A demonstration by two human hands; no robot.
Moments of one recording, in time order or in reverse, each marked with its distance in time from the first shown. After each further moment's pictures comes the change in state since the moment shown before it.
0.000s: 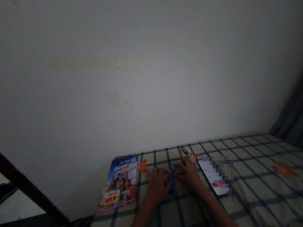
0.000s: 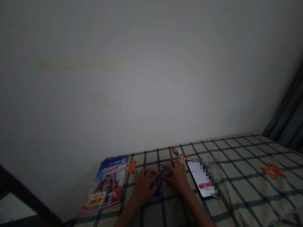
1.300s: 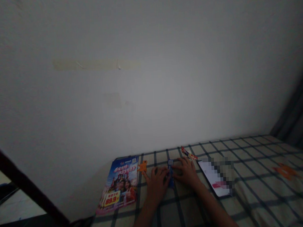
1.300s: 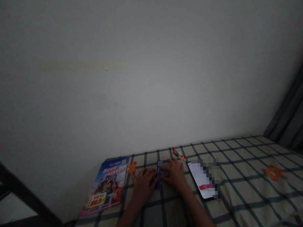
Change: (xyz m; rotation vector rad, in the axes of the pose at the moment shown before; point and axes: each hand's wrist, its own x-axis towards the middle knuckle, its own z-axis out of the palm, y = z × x) left_hand 0.005 0.001 0.007 -0.031 0.101 -0.152; right_hand 0.015 -0.010 -0.005 0.010 -0.137 -0.012
